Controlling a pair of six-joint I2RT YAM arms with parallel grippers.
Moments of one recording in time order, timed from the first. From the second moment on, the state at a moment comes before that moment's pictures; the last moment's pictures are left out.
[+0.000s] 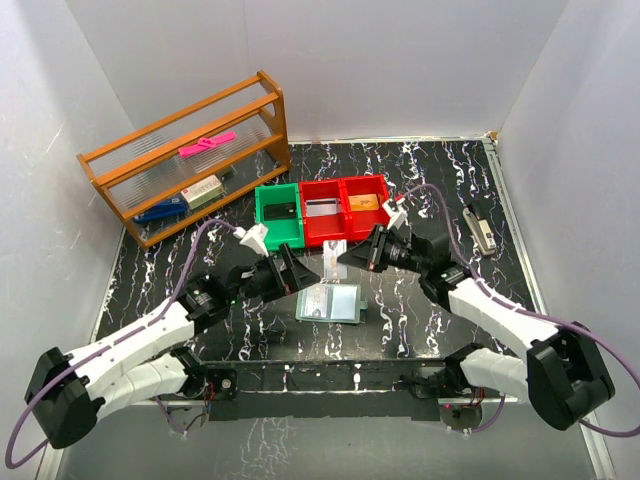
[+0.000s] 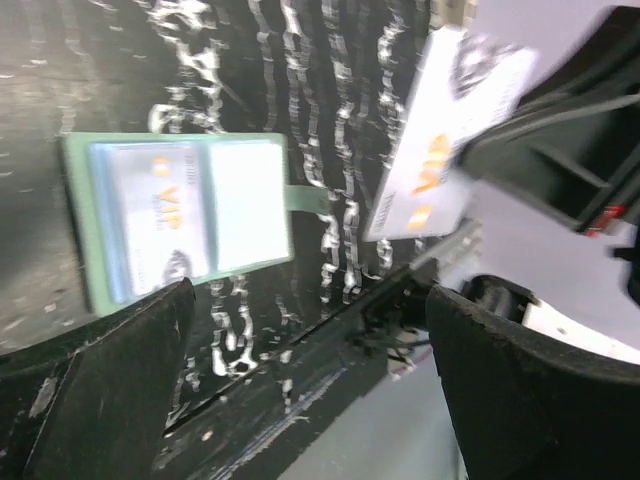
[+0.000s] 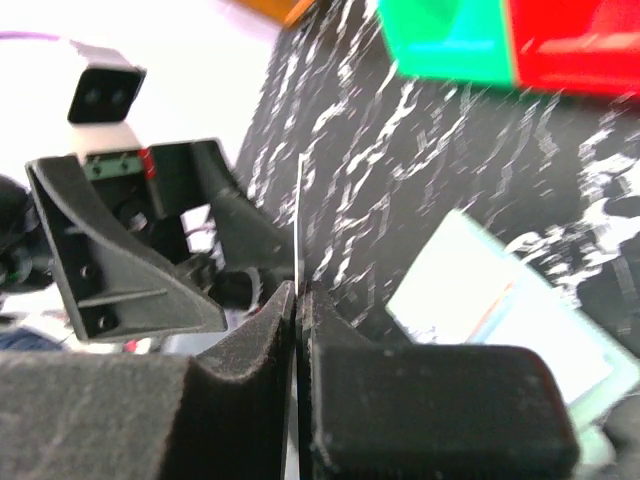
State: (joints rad) left arm -0.79 0.95 0.55 -0.09 0.13 -1.02; right arm 0.47 1.13 0.52 0.38 -0.67 0.90
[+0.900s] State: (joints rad) left arm -0.46 0.91 0.70 -0.63 0.00 -0.81; right arm 0.58 1.54 1.03 0.12 -0.14 -0.33
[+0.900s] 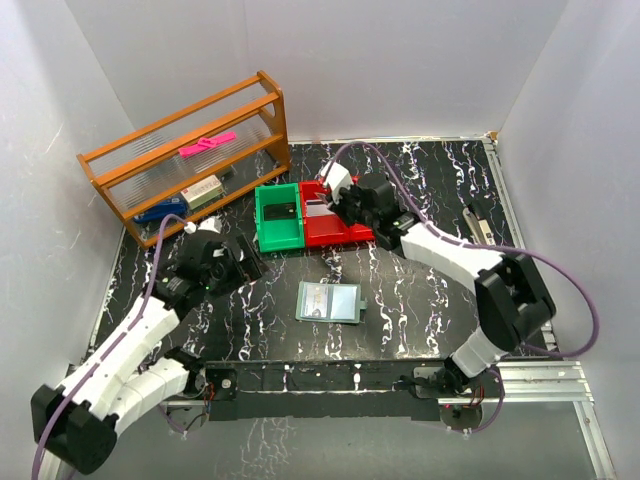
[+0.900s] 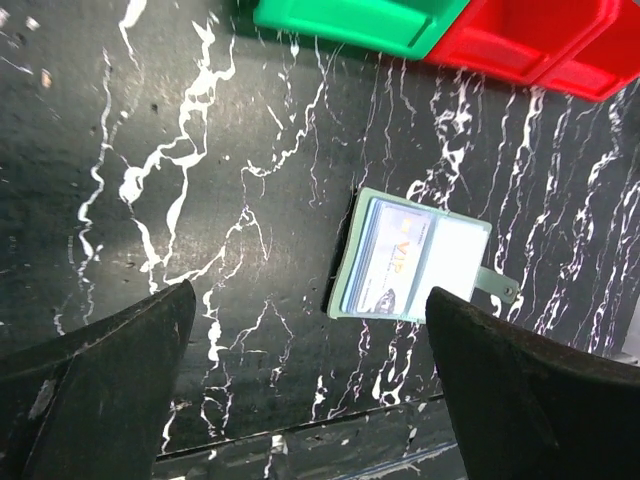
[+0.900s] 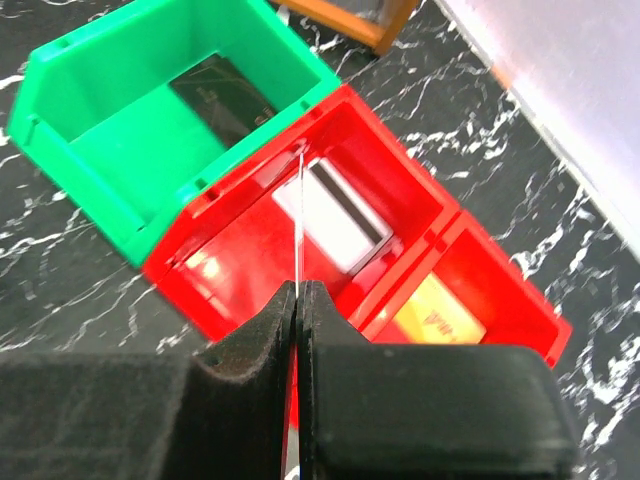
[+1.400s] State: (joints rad) left arm -0.46 0.80 0.80 -0.70 -0.07 -0.66; right arm 0.58 1.91 1.32 0.03 -0.12 -0.74
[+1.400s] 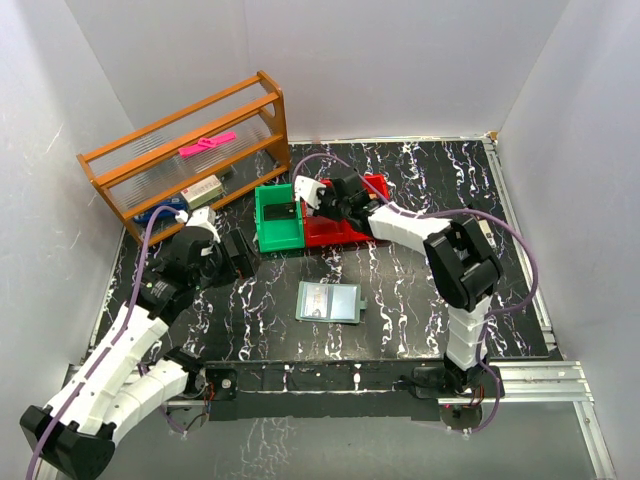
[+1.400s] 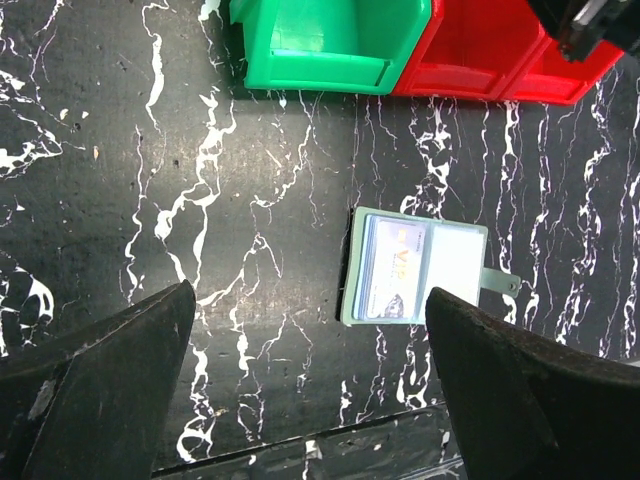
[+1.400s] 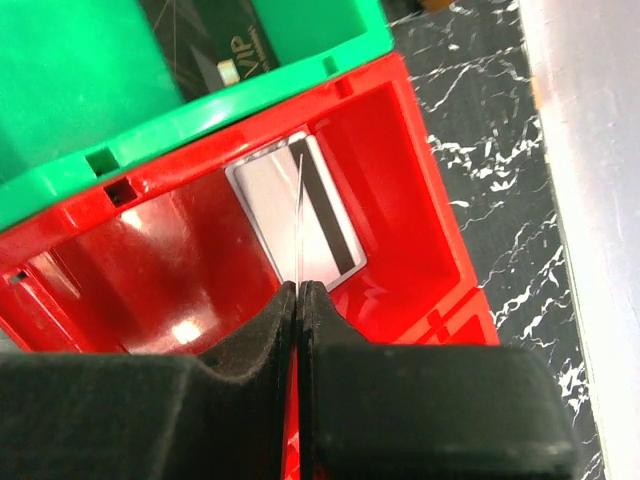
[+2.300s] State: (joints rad) left arm -0.46 0.77 0.80 -0.71 -0.03 -0.58; right arm 0.59 2.15 1.48 0.02 -0.06 -0.96
